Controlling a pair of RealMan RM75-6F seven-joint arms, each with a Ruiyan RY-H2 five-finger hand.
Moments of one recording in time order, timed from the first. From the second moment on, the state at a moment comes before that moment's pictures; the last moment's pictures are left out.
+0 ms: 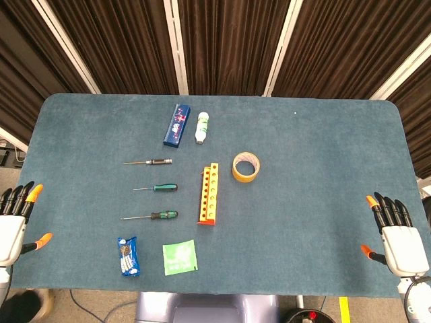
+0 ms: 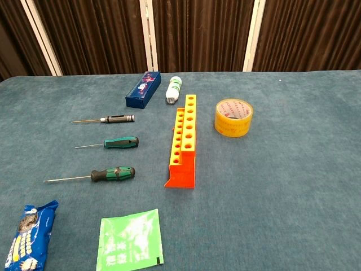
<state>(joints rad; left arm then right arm) -0.08 -1.13 -0.04 -1.65 1.51 1.50 0.16 0.06 -1.11 0.04 -1.64 -1.53 1.49 -0.08</state>
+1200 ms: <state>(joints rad) -0.35 -1.17 -0.21 -1.72 1.27 1.20 0.33 0.06 -1.10 0.04 -1.64 -1.52 1.48 -0.03</state>
